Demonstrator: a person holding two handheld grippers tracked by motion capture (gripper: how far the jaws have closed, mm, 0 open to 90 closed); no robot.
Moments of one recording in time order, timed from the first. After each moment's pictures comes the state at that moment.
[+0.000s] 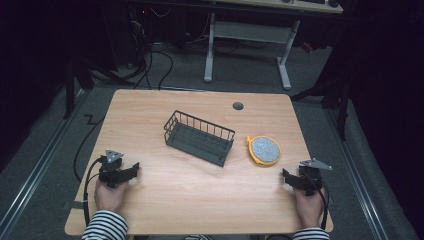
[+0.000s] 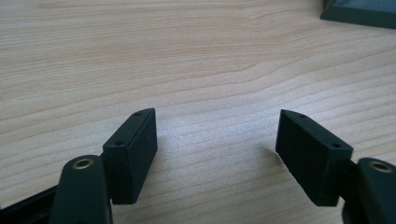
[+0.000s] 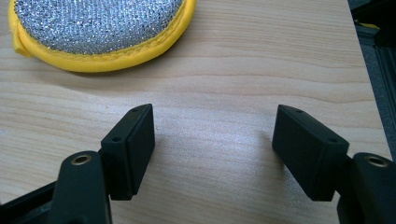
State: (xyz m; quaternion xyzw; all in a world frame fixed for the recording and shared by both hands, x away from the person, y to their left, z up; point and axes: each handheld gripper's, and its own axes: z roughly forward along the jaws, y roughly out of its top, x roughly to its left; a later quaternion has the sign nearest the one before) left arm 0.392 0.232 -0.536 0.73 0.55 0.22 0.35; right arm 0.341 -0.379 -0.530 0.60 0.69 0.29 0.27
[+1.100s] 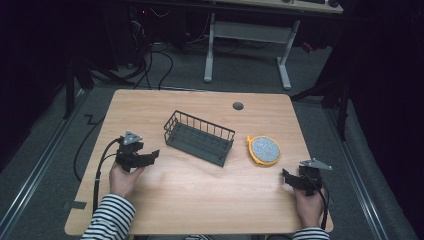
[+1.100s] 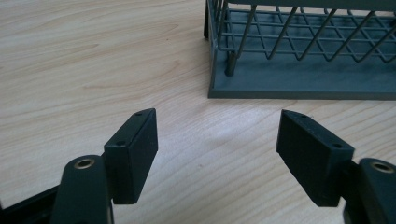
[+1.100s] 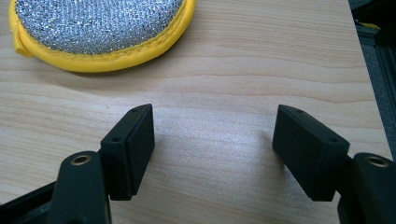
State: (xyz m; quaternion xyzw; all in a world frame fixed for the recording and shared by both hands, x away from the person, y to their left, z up) left arm 0.421 0.174 -0.478 0.78 0.46 0.18 0.38; right arm 0.341 -0.379 -0.530 0.60 0.69 0.29 0.27
